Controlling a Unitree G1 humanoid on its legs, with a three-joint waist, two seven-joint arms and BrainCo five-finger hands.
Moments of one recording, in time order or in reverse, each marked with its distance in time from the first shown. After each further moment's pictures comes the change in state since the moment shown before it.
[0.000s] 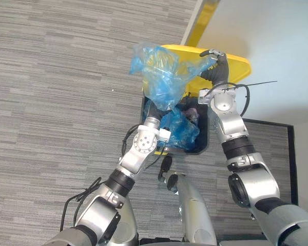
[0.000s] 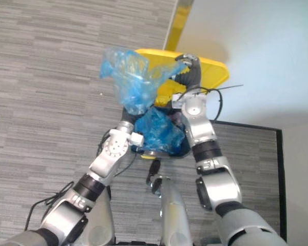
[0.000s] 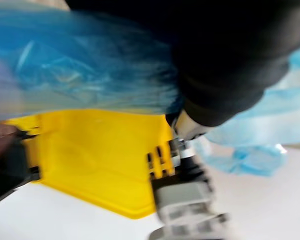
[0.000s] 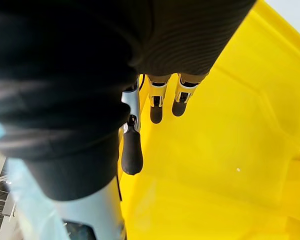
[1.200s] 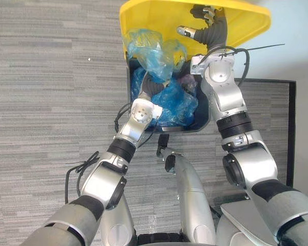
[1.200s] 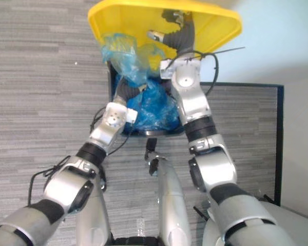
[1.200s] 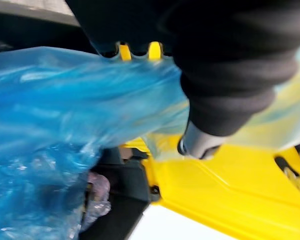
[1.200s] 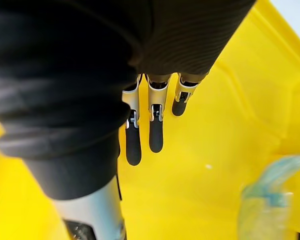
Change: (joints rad) left arm -0.302 0.002 0.144 0.411 0.193 0.103 0.001; right arm -0.196 0.029 0.011 0.037 0.000 0.011 -0.022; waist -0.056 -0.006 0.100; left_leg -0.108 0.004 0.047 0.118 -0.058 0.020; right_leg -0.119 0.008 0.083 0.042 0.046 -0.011
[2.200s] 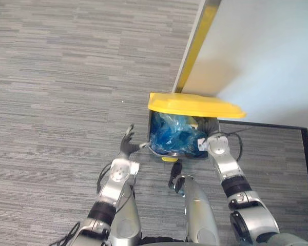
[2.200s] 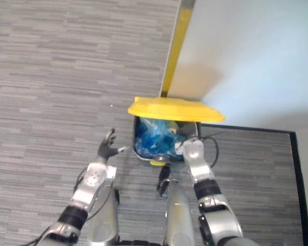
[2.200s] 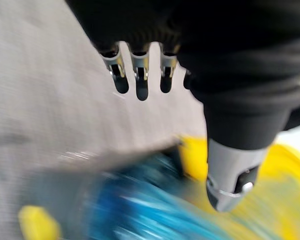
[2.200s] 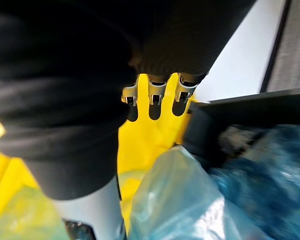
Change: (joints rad) left arm 0.810 0.050 0.185 -0.232 0.012 -0.002 -0.068; right arm 0.689 0.042 -0.020 -0.064 -0.198 0.038 0.098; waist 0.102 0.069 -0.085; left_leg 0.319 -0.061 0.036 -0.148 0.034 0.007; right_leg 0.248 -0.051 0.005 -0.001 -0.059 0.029
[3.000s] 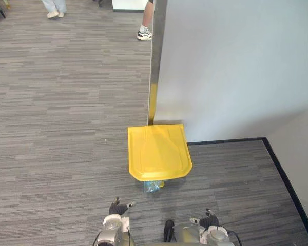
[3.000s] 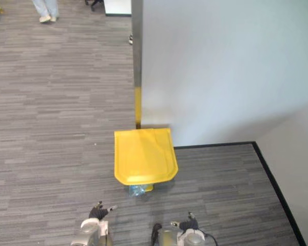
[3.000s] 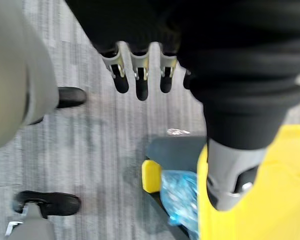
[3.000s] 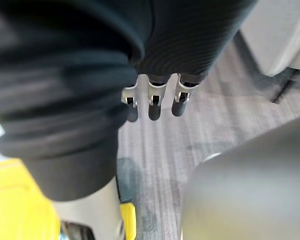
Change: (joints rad) left arm 0.141 -0.127 0.220 0.462 -0.001 0.035 -0.020; right arm 0.495 0.167 -0.226 0.457 -0.007 -0.038 0.041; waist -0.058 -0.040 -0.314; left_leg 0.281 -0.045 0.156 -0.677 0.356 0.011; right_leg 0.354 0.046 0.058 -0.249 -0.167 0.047
